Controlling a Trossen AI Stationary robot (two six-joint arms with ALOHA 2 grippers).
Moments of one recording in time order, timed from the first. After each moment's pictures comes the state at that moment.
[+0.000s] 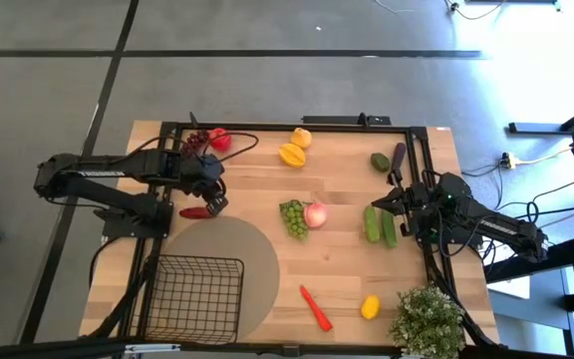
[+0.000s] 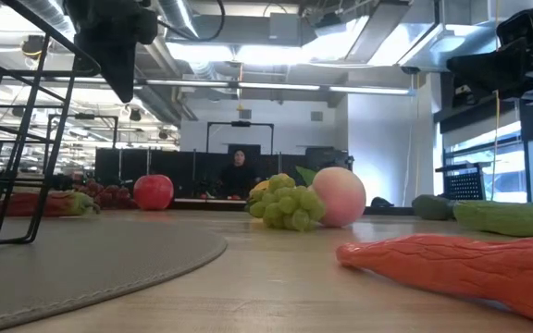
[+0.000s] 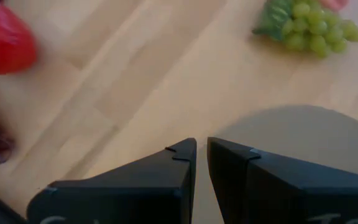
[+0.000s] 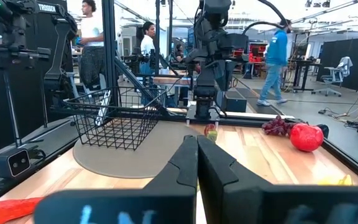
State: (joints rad) left arm 0.09 1.04 0.97 -0.95 -0.25 -0.58; right arm -0.37 0.01 0.01 0.12 -0.54 0.02
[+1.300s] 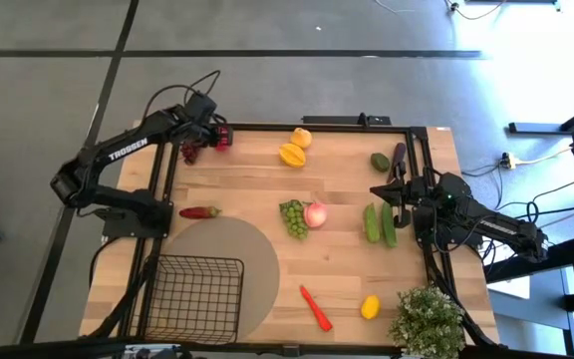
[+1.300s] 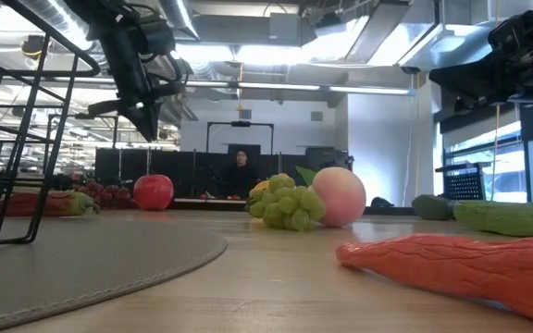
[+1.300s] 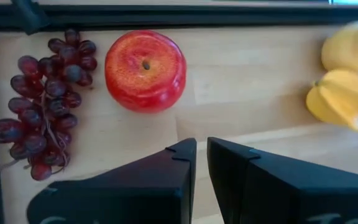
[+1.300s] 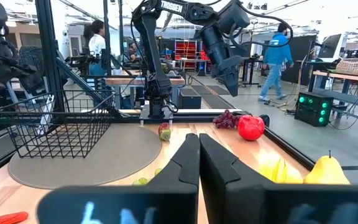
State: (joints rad) left arm 0.82 1.24 0.97 -0.68 -0.09 -0.71; right arm -0.37 0.01 0.01 0.11 -0.31 0.02
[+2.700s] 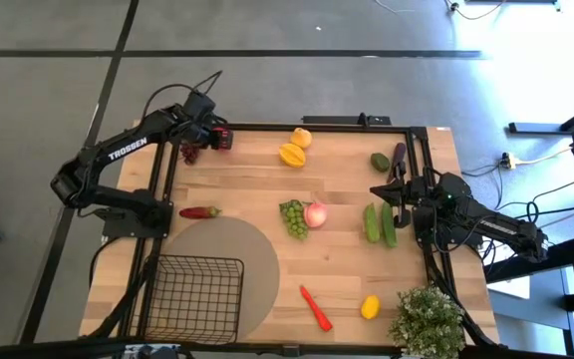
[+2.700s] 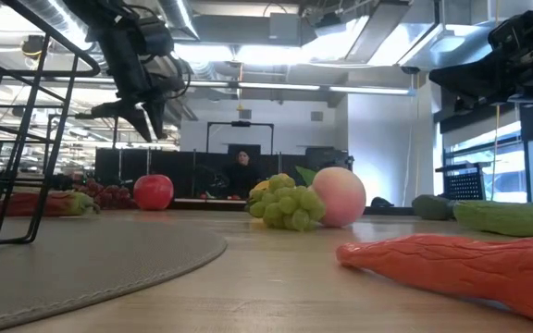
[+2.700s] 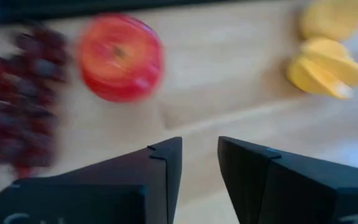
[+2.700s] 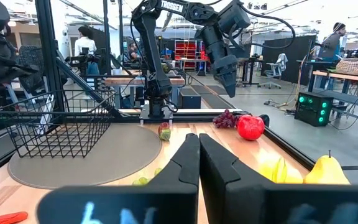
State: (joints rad) left arm 0.84 1.24 0.97 -0.69 -0.02 -0.59; right arm -0.37 0.01 0.01 0.11 -0.31 0.02
